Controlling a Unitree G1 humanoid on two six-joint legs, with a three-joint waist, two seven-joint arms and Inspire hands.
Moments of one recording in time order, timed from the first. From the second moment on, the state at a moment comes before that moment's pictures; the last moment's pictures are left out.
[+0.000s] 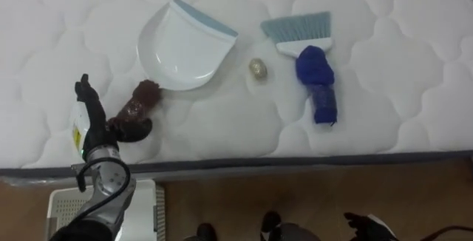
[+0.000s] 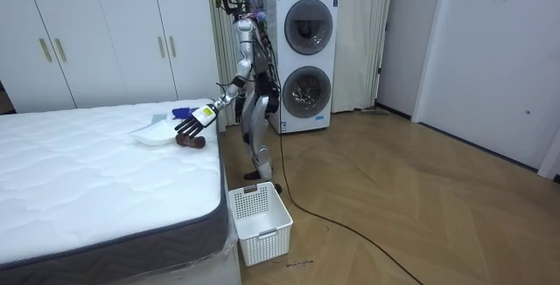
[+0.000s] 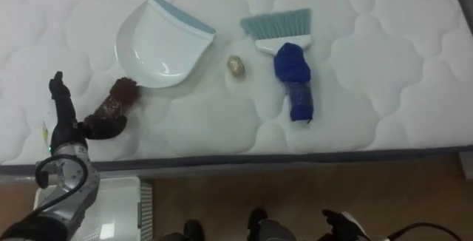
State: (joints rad) left arm -0.36 0.26 -0.15 1.00 0.03 -0.29 0.62; right arm -0.21 -0.33 0.42 1.33 0.08 -0.09 0.02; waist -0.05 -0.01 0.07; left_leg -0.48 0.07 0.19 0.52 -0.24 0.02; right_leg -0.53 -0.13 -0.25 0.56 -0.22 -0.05
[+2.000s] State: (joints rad) left arm -0.55 0.41 -0.26 1.16 0.01 -0.17 0.33; right arm -0.21 -0.34 0.48 1.29 0.15 -0.06 0.00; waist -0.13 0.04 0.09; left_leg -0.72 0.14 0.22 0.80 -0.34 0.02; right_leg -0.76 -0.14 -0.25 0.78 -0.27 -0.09
